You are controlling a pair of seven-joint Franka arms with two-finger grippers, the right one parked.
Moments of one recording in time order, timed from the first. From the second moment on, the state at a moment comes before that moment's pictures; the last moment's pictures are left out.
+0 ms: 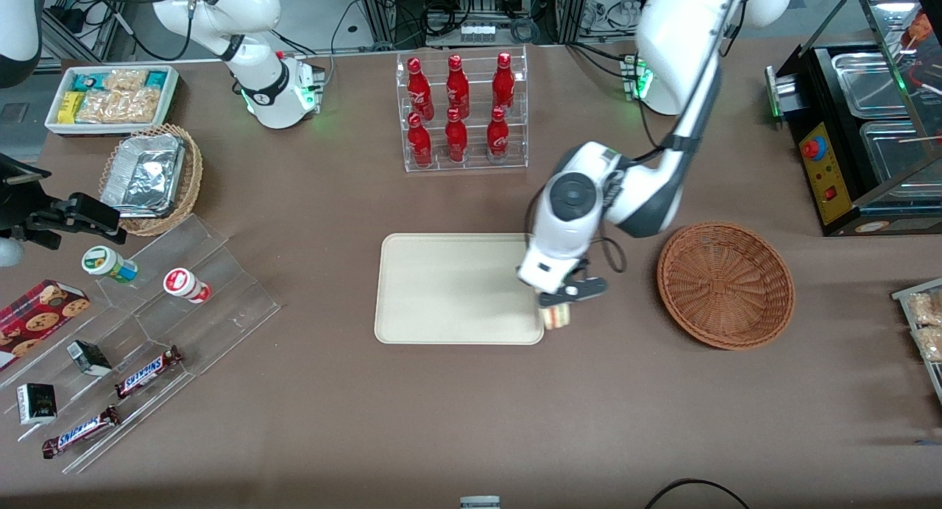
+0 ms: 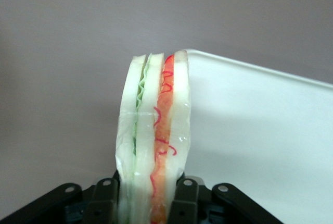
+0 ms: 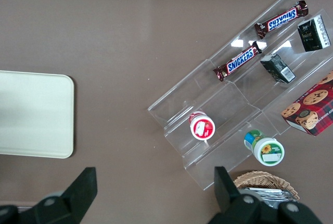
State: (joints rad) arm -0.65 0.55 0.00 -1.68 0.03 2.25 -0.86
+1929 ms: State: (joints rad) arm -0.69 0.58 0.03 -1.59 0.02 2.21 -0.77
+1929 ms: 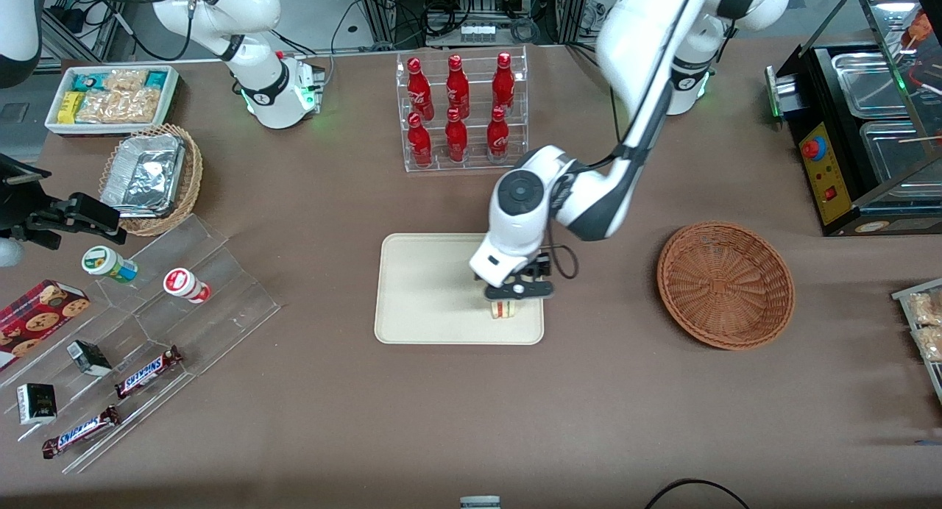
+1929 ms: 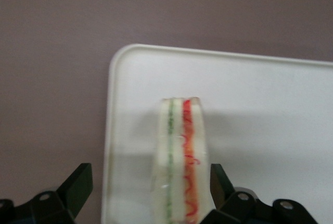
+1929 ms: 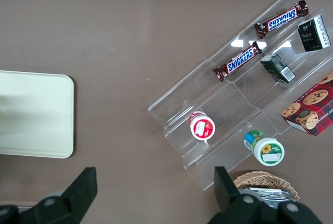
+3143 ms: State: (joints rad) arm -0.18 0.13 0.04 -1.60 0.00 1.68 -0.23
